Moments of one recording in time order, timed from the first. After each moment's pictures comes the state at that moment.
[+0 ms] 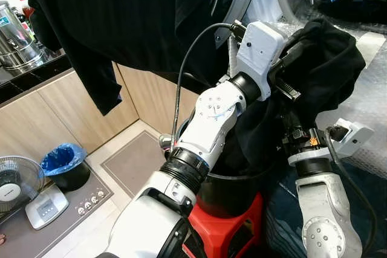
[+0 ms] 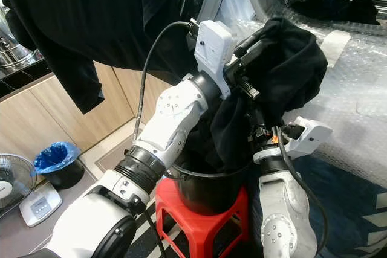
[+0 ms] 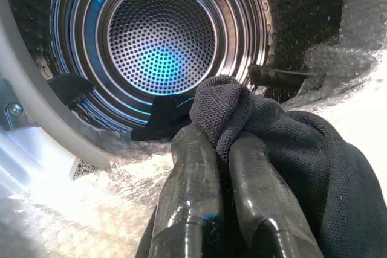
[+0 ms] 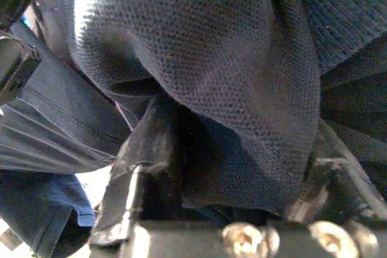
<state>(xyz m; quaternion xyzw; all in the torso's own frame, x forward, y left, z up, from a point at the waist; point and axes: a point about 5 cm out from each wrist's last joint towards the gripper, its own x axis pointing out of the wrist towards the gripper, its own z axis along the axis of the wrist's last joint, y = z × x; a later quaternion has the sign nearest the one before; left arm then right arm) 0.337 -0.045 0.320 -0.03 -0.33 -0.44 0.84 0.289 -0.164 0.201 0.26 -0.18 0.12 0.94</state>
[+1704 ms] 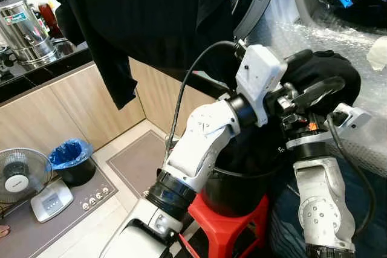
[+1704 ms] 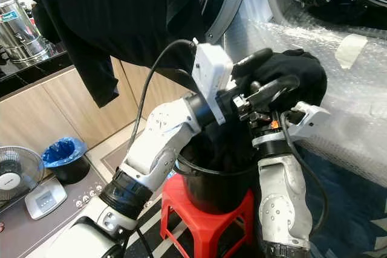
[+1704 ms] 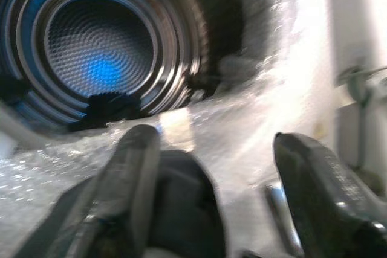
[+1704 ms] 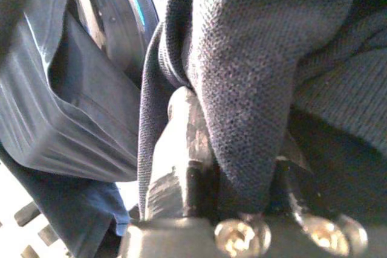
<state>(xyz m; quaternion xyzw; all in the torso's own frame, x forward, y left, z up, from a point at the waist) 0.294 -0.030 0.291 -0.06 -0.32 -0.55 0.77 0.317 -0.170 0.218 0.26 -0.22 0.17 0.93</state>
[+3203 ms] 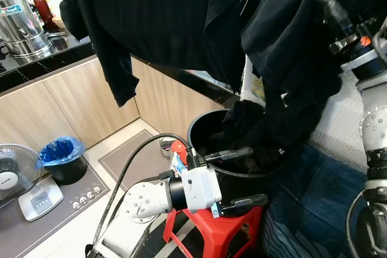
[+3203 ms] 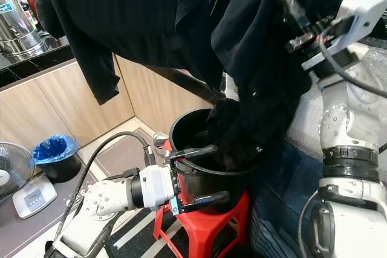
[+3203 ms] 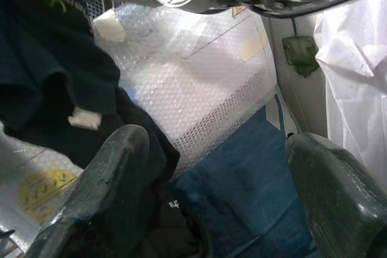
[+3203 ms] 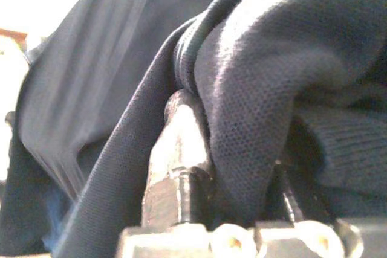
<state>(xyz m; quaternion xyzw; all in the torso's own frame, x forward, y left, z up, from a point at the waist) 0.238 0.046 0.188 0.16 -0.29 -0.56 0.76 0.364 -0.232 0.354 -0.03 -0.32 0.30 0.90</state>
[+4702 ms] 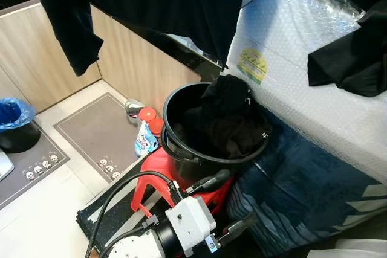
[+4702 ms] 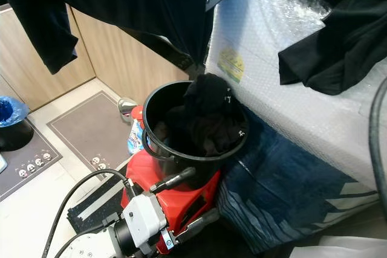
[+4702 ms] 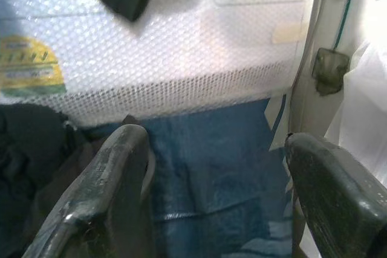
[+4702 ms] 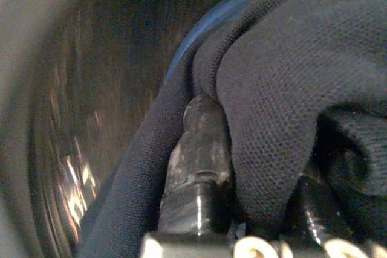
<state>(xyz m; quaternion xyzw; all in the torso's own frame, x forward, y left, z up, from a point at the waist) 0.187 0.056 0.169 0.09 -0.19 -0.46 0.86 0.335 -0.288 0.525 0.08 -0.35 -0.17 0.92</state>
